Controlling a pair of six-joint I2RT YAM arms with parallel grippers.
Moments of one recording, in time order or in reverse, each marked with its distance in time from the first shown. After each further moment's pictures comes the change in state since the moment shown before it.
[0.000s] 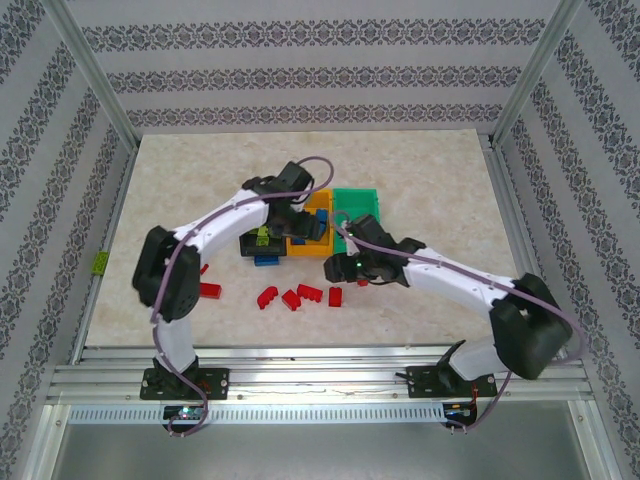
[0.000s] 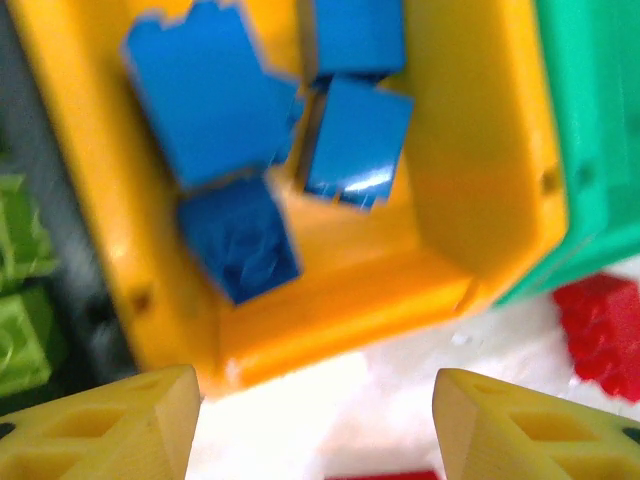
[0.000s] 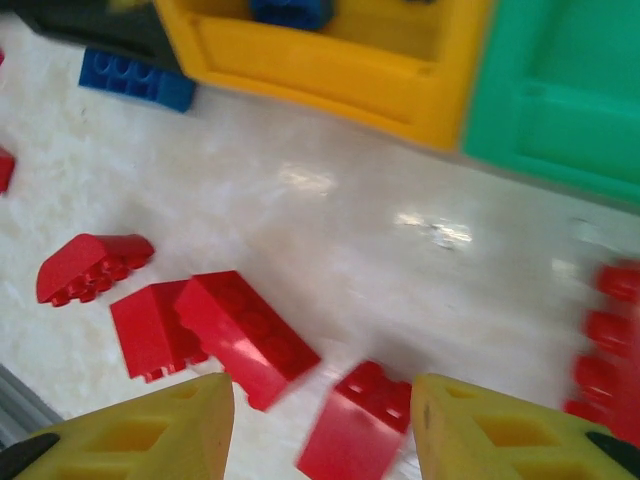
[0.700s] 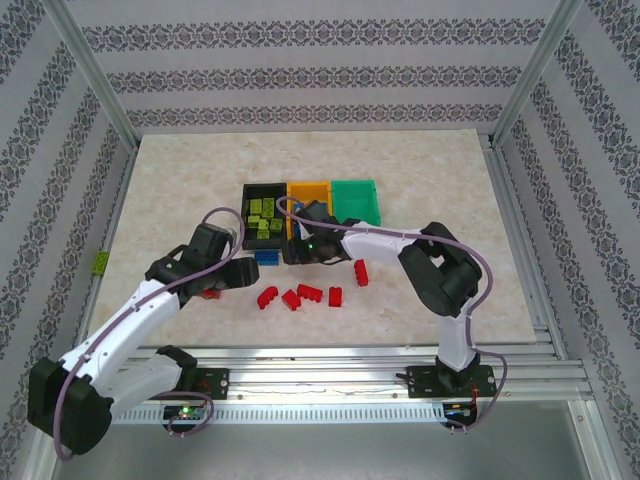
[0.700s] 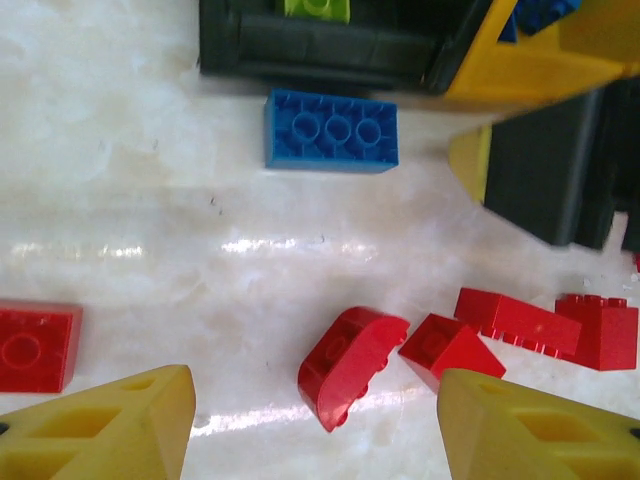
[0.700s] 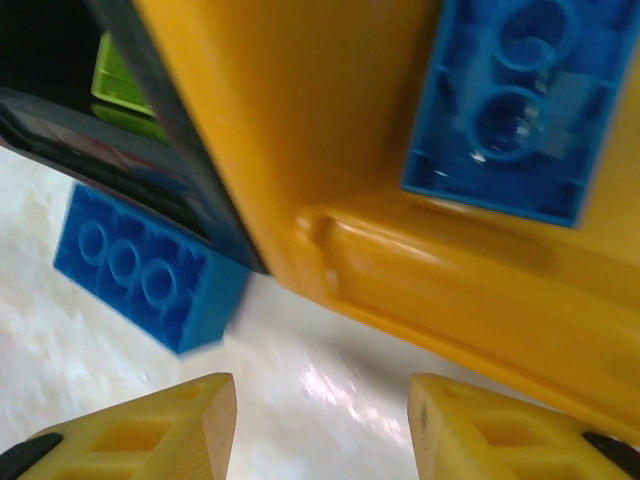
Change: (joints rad) left arm 0.146 -0.822 -0.730 0.104 -0.014 -0.151; right arm 0.032 0.528 0.387 0.148 -0.007 0.050
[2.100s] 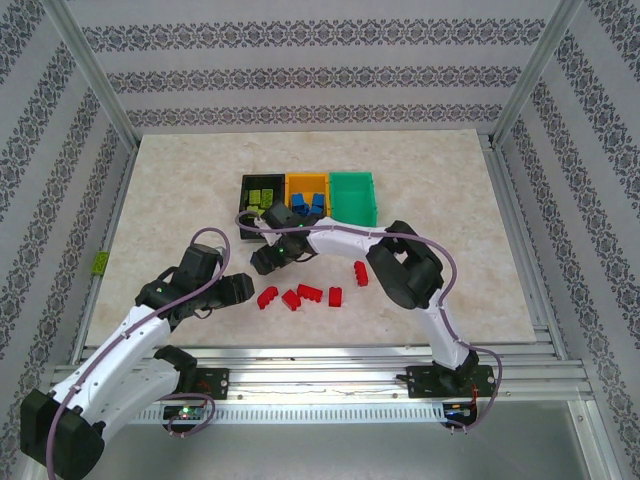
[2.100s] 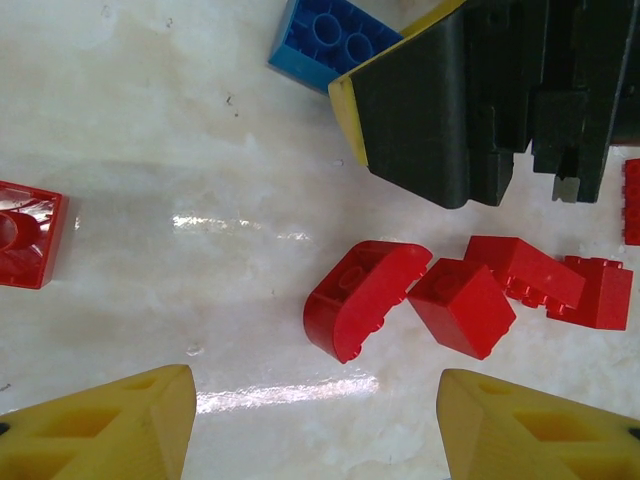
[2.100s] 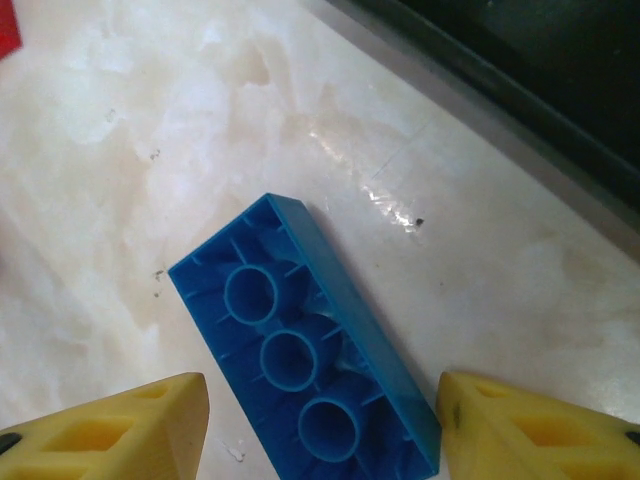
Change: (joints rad) left arm 0.013 -0.164 -0.150 -0.003 0.068 -0.101; right arm 0.113 0.217 0.333 -0.208 -0.011 -0.311
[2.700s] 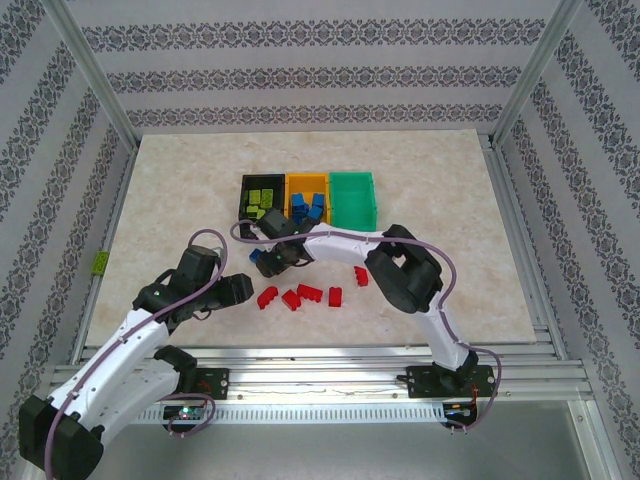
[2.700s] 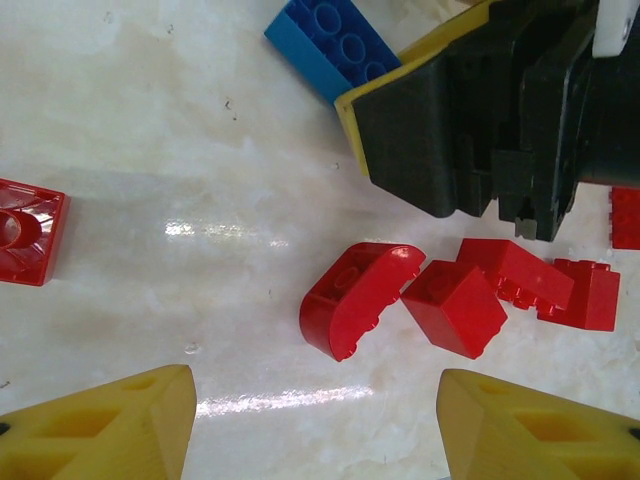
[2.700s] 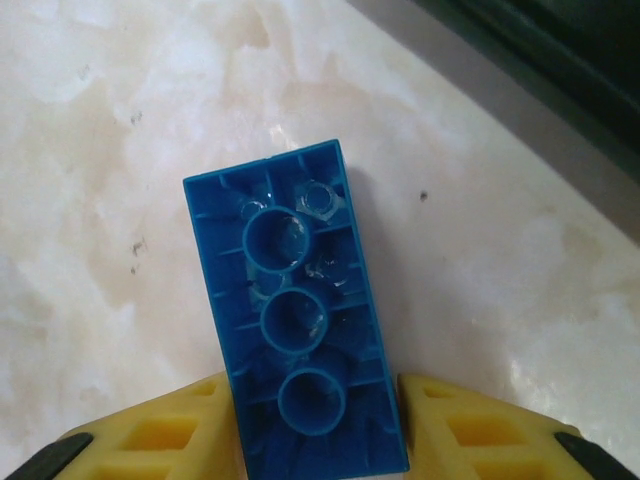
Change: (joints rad) left arm 0.000 -0.037 -0.008 0.000 -0.001 -0.011; right arm 0.037 -0.027 -0.036 -0.004 0.100 -0.035
